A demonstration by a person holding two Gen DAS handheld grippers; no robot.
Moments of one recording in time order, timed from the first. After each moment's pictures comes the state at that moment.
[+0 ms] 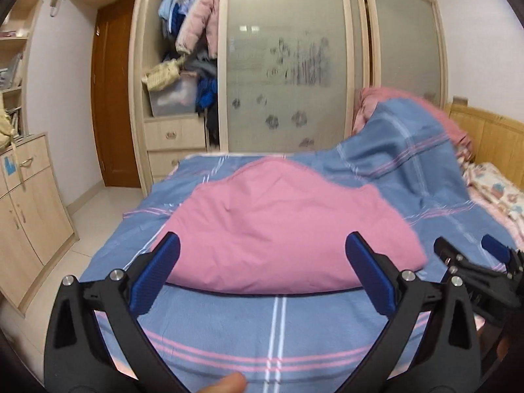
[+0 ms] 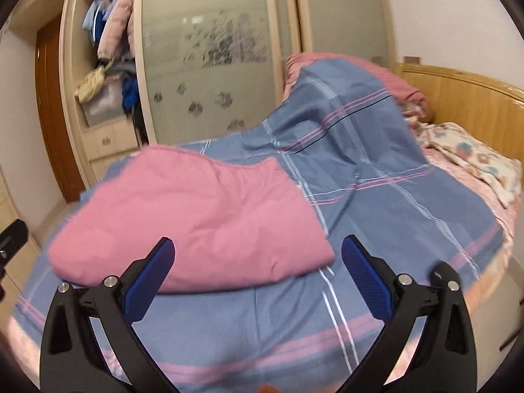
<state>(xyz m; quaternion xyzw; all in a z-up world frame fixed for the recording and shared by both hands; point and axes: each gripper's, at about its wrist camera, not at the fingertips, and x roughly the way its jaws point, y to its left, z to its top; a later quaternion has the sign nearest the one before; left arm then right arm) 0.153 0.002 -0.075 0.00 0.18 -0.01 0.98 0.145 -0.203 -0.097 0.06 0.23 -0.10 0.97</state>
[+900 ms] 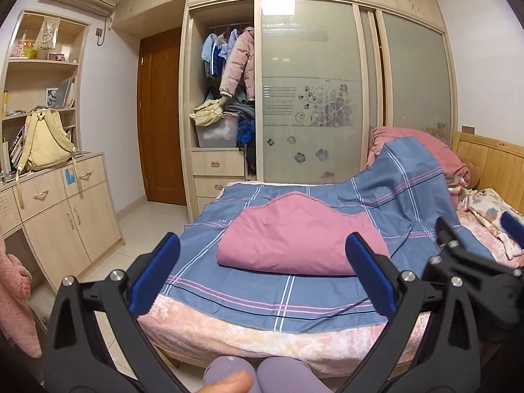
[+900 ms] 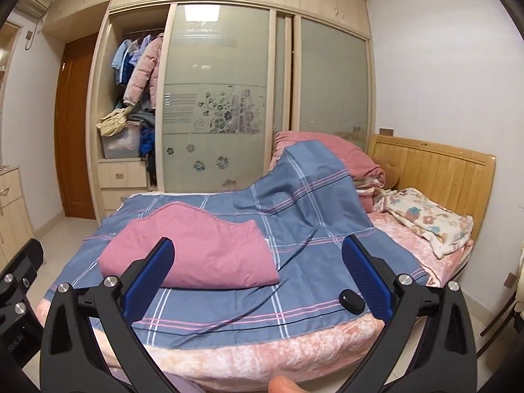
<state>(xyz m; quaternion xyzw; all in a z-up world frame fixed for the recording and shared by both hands) -0.088 -0.012 0.051 0.00 0.13 0.06 0.99 -0.054 -0.169 0.040 0.00 0.14 -0.11 0.98</state>
